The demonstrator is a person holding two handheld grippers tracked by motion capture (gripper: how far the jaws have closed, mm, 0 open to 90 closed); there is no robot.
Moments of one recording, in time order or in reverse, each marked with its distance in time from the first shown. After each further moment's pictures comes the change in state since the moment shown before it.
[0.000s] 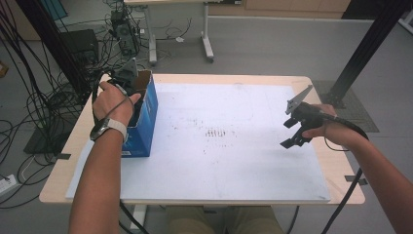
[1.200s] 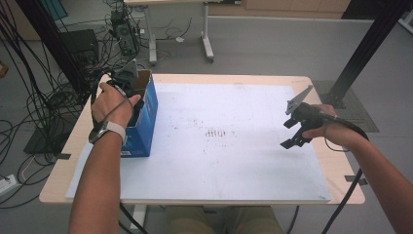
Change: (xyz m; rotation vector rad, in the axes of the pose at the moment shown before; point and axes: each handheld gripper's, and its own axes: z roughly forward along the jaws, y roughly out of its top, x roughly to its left) left arm 0.001 -0.001 0.002 -0.010 0.011 0.036; right arm 0.001 -0.001 -0.001 -0.001 -0.001 -0.003
